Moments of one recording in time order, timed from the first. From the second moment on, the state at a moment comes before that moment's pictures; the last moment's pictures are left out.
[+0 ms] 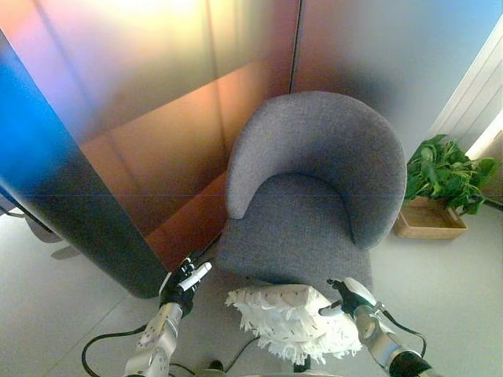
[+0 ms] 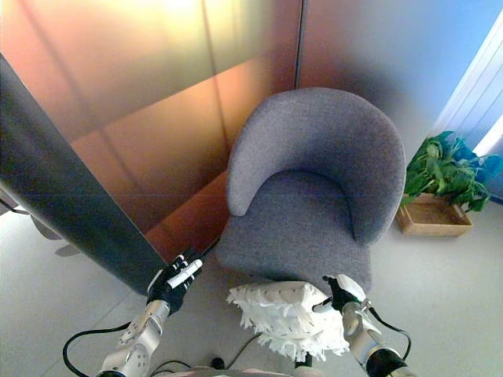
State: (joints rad) left arm 0.07 0.28 -0.16 0.54 -0.70 -0.14 -0.03; right arm -0.09 -0.41 0.47 0.73 -0.32 0.21 -0.17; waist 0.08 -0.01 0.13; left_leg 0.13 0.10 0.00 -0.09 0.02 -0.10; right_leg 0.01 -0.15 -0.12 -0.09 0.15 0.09
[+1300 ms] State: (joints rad) left arm -0.22 0.28 -0.25 0.54 -0.79 -0.22 0.01; right arm -0.48 -0.43 0.51 0.97 -0.20 0.17 -0.26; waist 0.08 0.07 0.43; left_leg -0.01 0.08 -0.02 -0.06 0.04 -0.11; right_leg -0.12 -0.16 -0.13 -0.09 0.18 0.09
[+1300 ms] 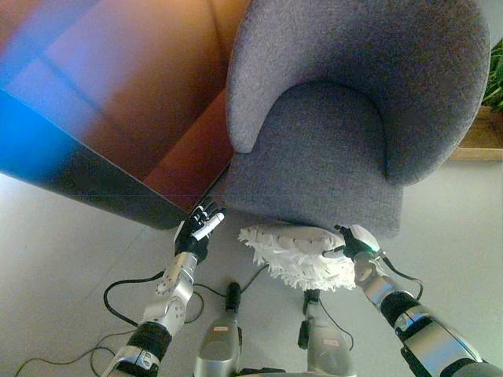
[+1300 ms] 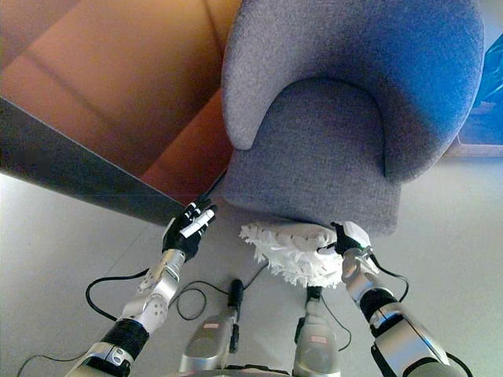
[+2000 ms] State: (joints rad) left arm -0.29 0.28 -0.25 0.54 -0.80 -0.26 0.03; right arm -0.58 -0.43 0.51 1.05 -0.17 0.17 -0.25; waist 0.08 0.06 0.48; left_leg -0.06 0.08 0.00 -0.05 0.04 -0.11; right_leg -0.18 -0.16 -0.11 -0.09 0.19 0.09
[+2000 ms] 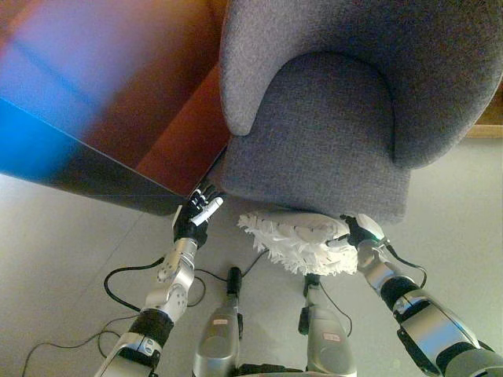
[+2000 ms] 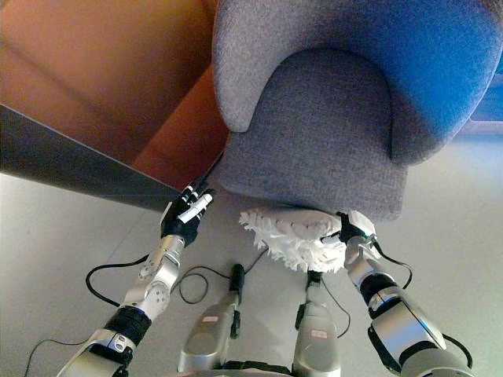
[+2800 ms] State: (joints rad) left arm -0.36 0.28 -0.29 0.54 -0.80 -0.31 0.05; right arm -0.70 -0.44 0.55 1.10 -0.17 0.14 -0.21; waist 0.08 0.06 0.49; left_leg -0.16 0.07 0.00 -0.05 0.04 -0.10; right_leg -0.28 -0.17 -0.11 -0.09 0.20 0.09
